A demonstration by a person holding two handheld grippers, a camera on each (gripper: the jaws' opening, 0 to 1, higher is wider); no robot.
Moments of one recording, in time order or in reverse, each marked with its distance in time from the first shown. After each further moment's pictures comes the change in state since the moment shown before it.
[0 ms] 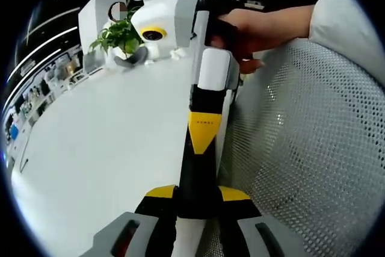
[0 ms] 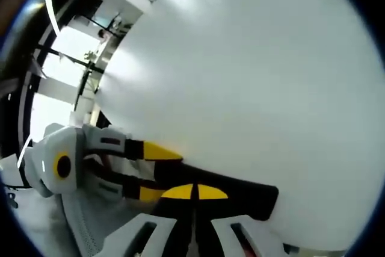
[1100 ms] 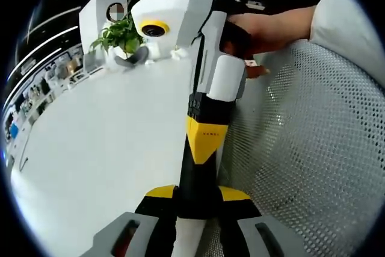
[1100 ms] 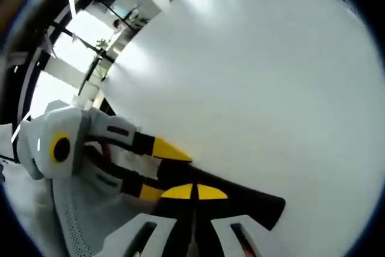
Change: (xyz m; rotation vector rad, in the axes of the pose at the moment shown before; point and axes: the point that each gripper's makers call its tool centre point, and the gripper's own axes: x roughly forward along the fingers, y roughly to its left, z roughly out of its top) left arm -0.001 0.000 0.000 -0.007 -0.002 -0.001; right arm 0.009 0.010 0.000 -0.176 -0.031 -0.020
